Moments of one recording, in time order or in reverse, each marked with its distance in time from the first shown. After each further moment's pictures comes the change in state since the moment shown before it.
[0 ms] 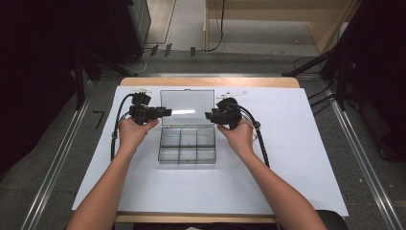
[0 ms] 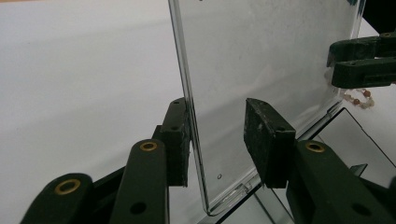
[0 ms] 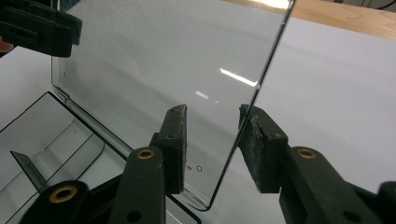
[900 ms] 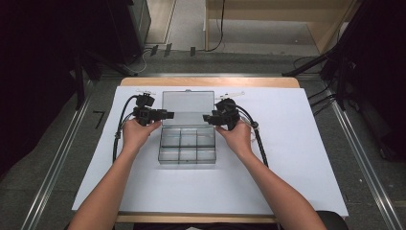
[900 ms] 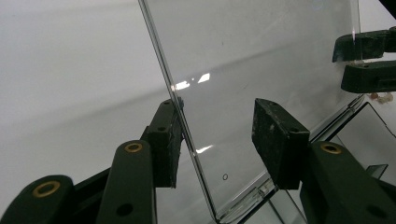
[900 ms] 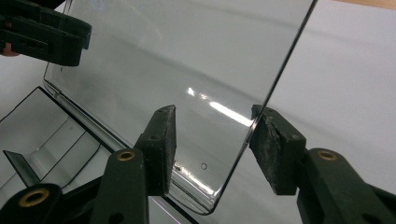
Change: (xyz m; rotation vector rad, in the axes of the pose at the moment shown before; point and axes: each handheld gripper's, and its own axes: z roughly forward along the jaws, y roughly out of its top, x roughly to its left) left arm 0.004 -0.003 0.016 0.059 0.006 -0.030; right arm -0.003 -0.004 0.012 0.042 0.017 0.037
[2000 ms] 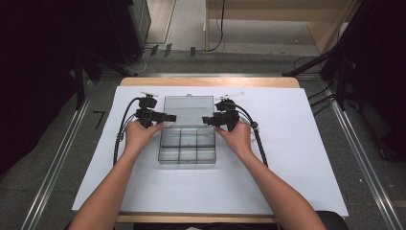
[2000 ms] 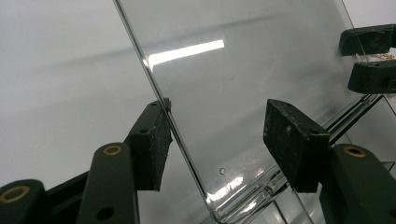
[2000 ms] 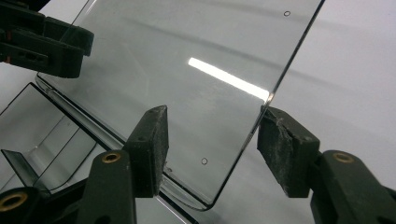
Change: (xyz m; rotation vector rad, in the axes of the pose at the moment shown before) left arm 0.002 -0.003 0.012 0.068 -0.002 -0.062; right arm -0.005 -0.003 0.007 0.047 0.016 0.055
